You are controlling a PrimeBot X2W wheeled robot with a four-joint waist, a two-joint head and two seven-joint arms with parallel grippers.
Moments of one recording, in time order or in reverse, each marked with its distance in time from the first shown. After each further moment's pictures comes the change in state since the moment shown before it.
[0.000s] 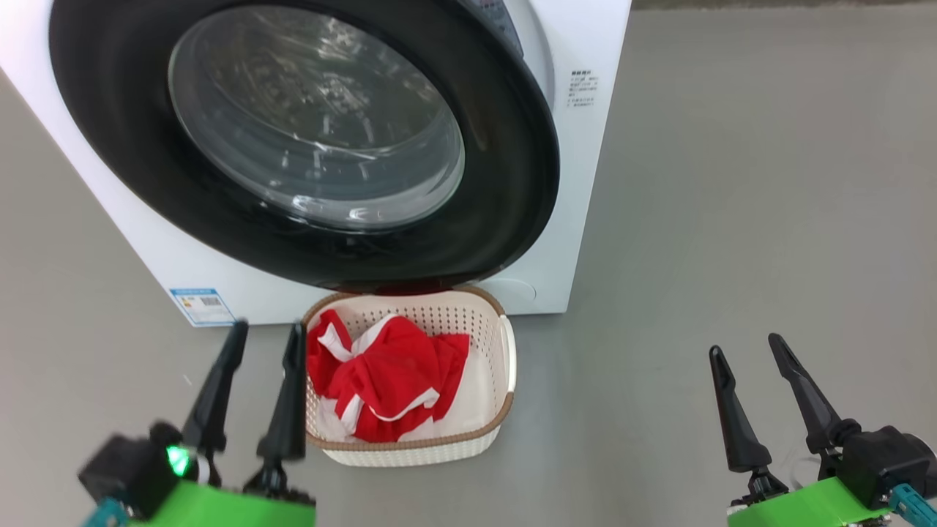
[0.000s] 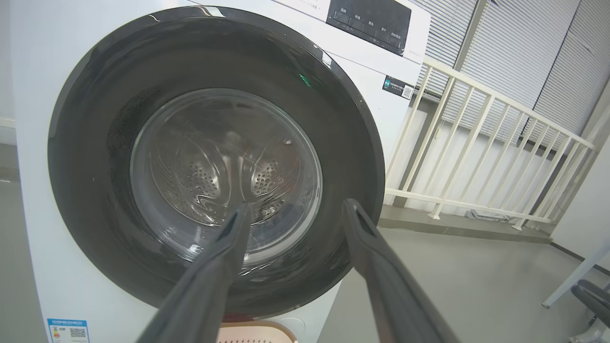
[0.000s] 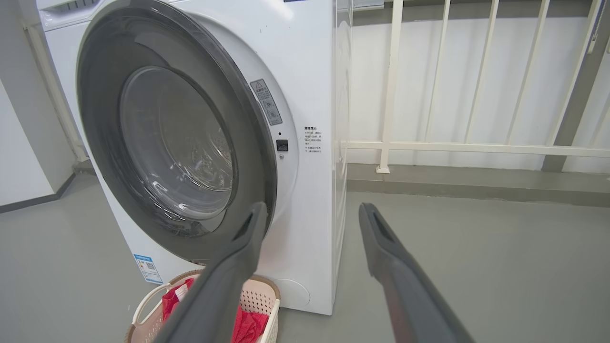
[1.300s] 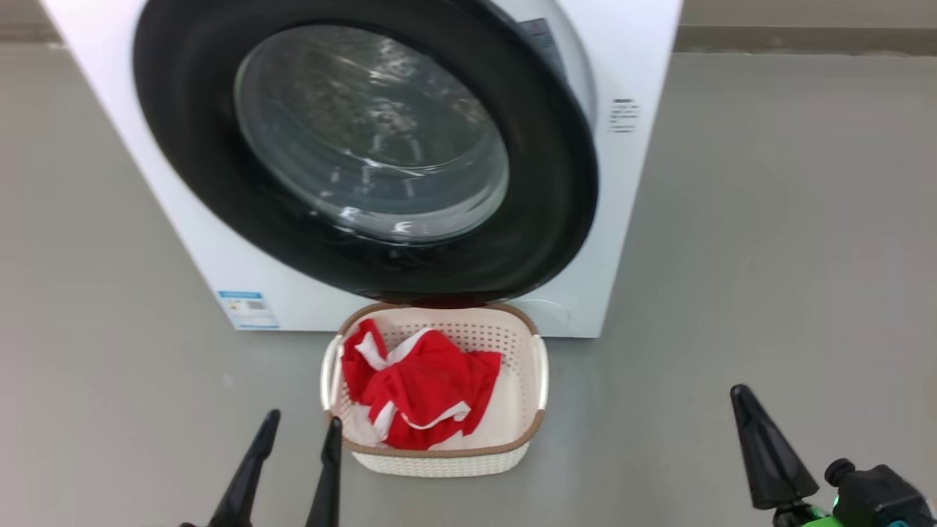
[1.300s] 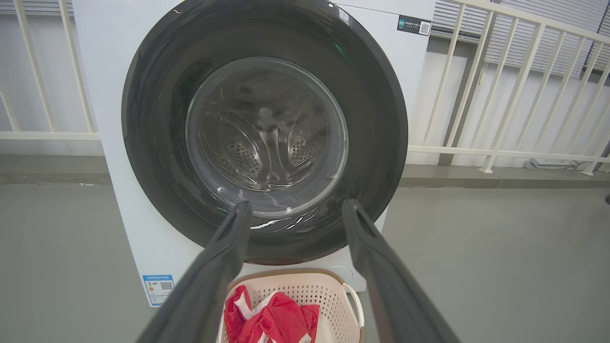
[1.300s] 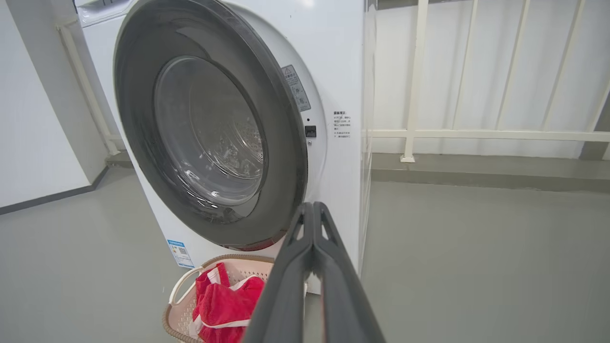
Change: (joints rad) left arm 0.236 -0.121 0.069 -0.023 0.347 -0.042 -0.001; right arm 0.094 0.002 0.007 -0.009 0.022 0.000 0.000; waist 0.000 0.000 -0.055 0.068
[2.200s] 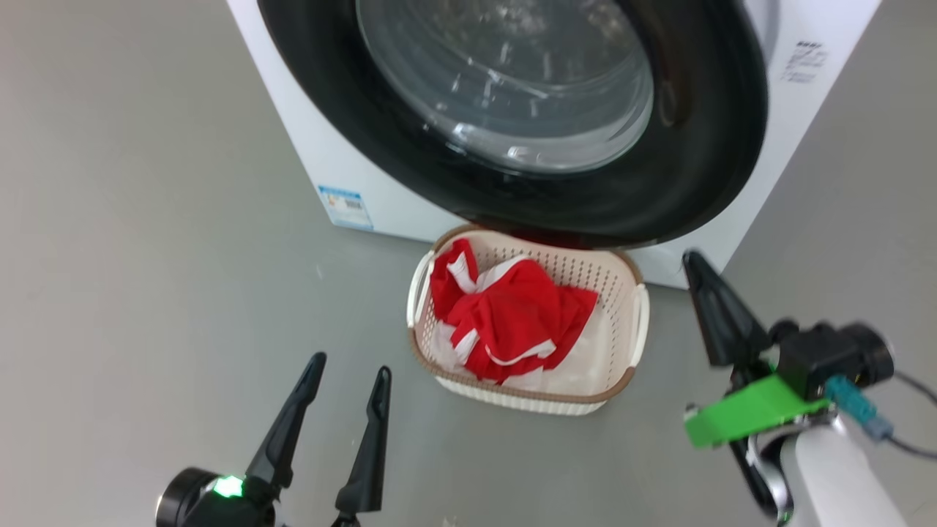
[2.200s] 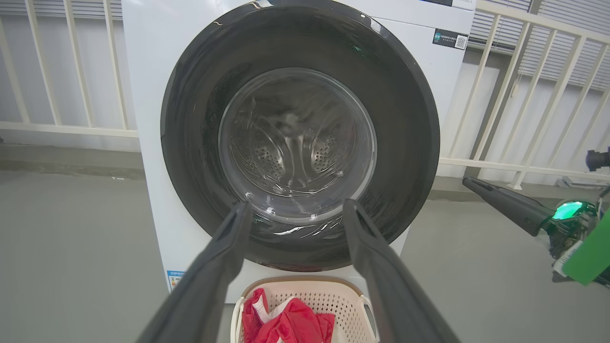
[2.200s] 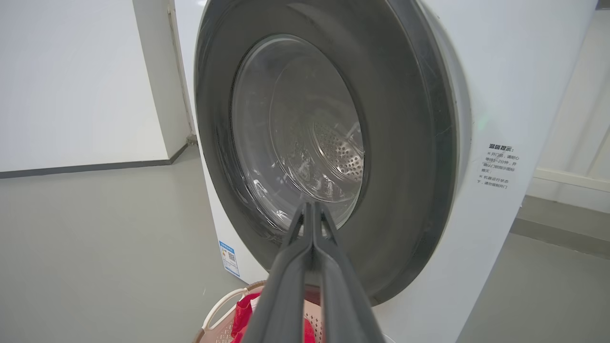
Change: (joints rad) left arm -0.091 -0.004 -0.107 -0.094 -0.022 0.008 0.000; right arm -0.364 -0.014 0.081 0.178 -0.096 0.000 0.000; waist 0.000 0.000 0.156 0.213
